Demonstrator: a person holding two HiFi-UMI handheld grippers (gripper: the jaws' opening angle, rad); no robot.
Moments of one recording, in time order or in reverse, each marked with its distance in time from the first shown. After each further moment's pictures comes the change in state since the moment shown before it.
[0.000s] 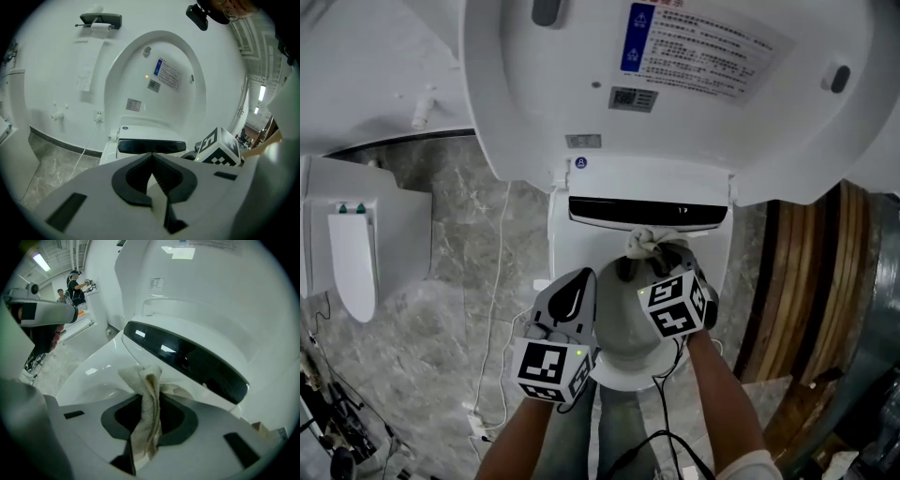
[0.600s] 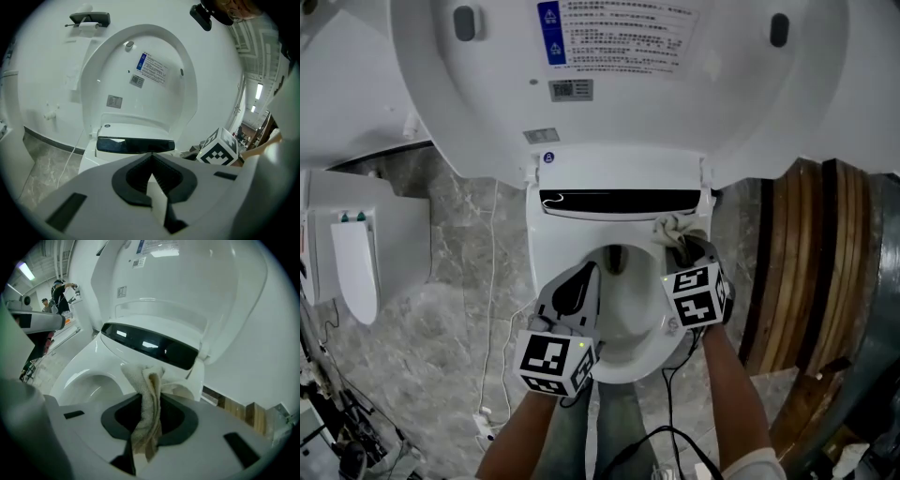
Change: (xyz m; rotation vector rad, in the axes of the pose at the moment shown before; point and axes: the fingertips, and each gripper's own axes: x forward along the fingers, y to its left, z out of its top) left arm 0.018 -0.057 -0.006 0.017 0.018 -0.032; right arm -0.033 -0.070 -0.057 0.148 -0.013 -0.078
